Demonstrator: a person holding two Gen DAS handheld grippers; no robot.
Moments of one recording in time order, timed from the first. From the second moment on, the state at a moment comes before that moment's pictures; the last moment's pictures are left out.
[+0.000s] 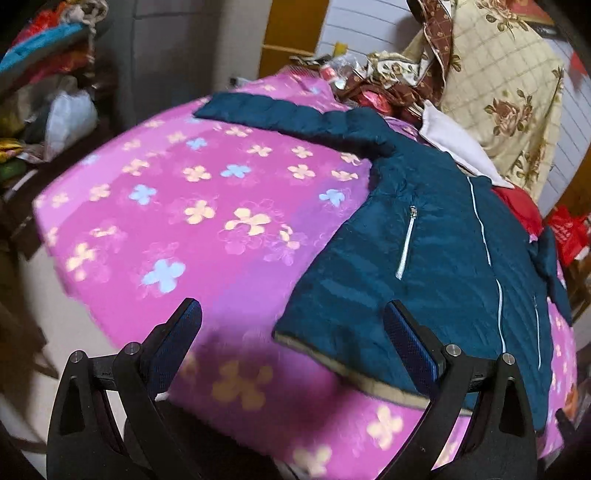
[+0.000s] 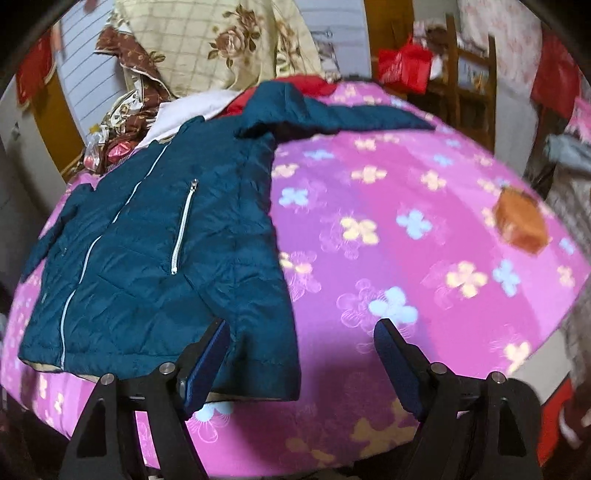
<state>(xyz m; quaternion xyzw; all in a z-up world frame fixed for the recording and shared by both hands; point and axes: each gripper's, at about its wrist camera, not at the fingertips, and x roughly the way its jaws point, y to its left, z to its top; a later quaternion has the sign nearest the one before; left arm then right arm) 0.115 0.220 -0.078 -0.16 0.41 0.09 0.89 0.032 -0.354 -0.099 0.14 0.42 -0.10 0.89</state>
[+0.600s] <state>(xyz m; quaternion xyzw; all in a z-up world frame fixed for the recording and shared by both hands) 0.178 0.184 -0.106 -0.14 0.49 0.00 0.86 0.062 -0.340 -0.122 0.19 0.44 0.00 0.88</state>
